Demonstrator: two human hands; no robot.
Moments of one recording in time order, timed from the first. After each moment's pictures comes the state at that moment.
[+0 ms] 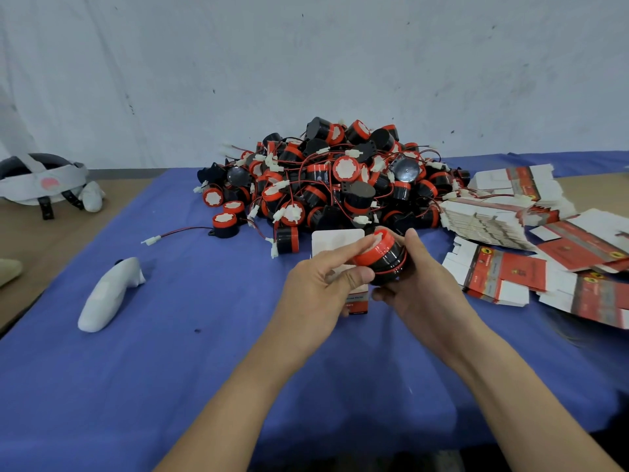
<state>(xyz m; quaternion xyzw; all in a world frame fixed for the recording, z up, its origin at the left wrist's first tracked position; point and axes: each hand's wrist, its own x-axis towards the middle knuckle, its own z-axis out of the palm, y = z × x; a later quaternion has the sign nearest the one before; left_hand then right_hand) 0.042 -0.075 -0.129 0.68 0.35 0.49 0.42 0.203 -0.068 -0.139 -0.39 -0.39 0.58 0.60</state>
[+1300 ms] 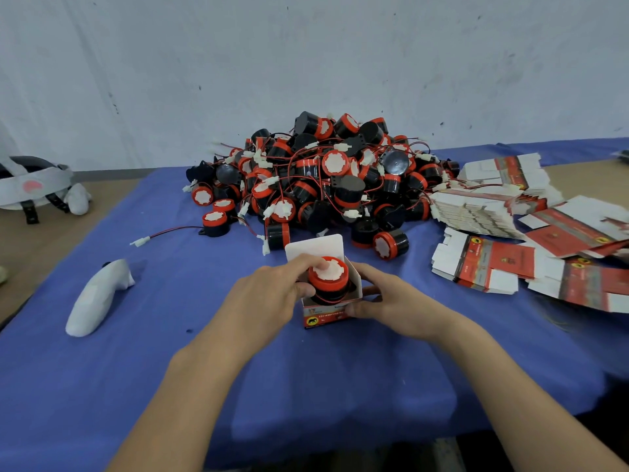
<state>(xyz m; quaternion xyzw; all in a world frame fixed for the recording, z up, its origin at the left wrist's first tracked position) -0.011 -0.052 -0.142 0.83 0.48 0.24 0.13 0.224 -0.049 -0.176 -0.48 -0.72 0.40 0.30</state>
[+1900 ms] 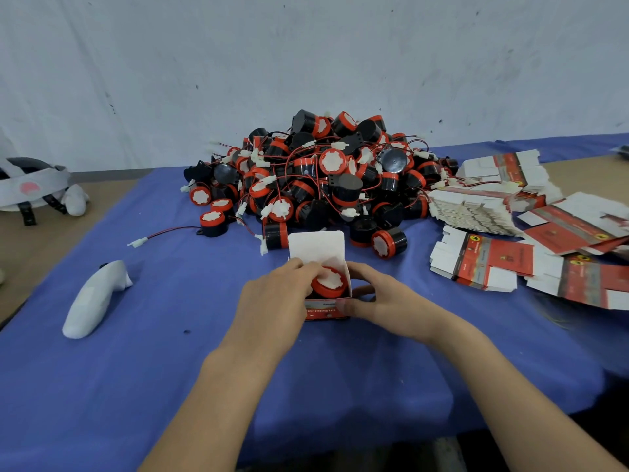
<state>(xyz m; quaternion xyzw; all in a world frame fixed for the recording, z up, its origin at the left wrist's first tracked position) 0.013 -0.052 -0.157 0.82 0.53 0.22 -0.03 0.219 -0.048 -0.182 -0.50 -0.70 0.40 0.31</state>
